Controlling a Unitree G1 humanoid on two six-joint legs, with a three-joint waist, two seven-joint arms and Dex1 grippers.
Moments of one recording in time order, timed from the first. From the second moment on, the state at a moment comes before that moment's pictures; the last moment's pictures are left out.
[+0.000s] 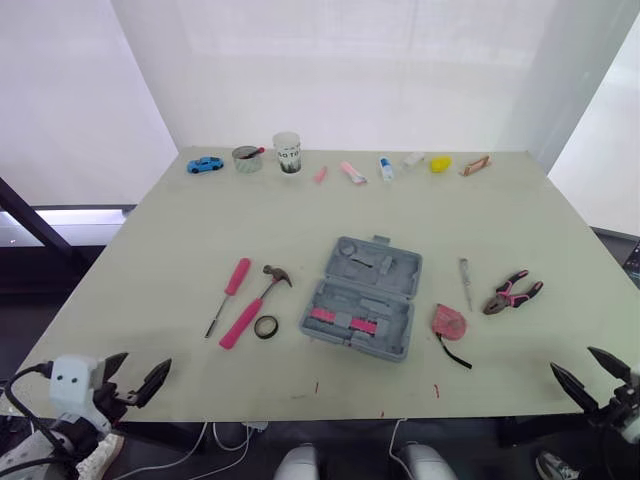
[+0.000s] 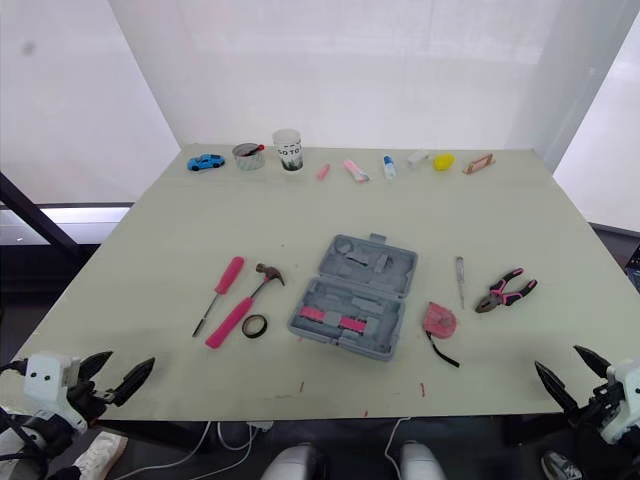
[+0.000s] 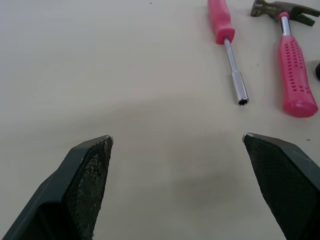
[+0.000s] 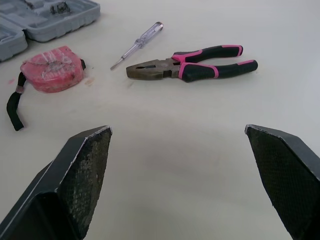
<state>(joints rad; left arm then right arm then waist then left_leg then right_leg) 0.30 0.61 0.54 0.25 -0.43 0.00 -0.76 0.30 -0.56 -0.46 0.28 0.49 -0.23 0.90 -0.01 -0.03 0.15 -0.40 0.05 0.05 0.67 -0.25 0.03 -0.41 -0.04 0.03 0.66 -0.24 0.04</state>
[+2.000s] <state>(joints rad) -0.87 0.66 0.00 1.08 -0.12 -0.09 -1.27 -0.24 -0.57 -0.03 -0.09 0.29 0.46 0.61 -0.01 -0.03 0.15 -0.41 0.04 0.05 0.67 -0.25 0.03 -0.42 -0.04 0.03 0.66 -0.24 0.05</state>
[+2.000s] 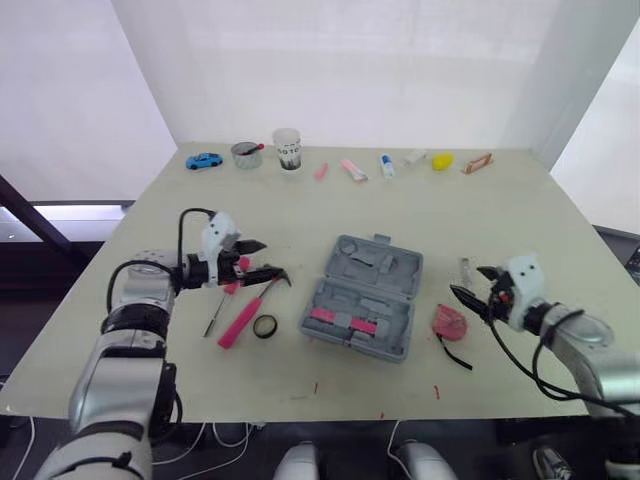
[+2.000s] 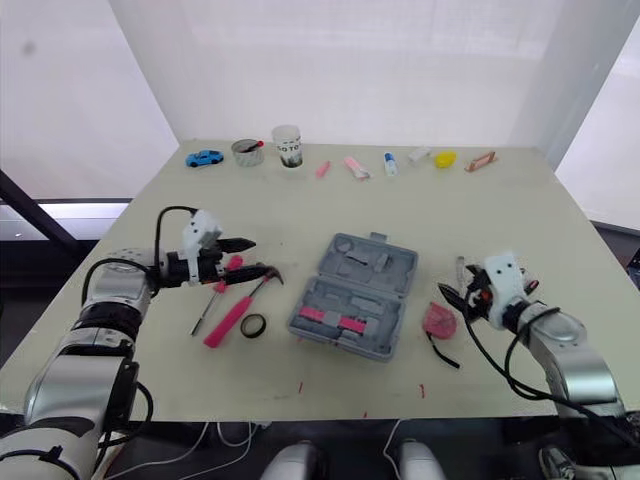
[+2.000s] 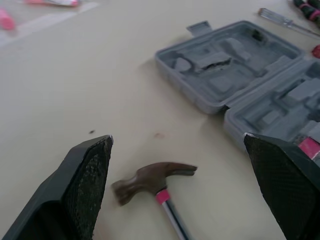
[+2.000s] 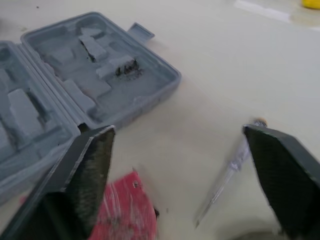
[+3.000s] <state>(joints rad) -1.02 0.46 -0.08 1.33 0.17 -0.29 -1.08 -0.48 -0.54 0.29 0.21 0.01 0.42 0.79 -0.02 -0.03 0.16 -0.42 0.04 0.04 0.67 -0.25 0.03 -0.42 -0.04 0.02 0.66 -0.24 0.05</state>
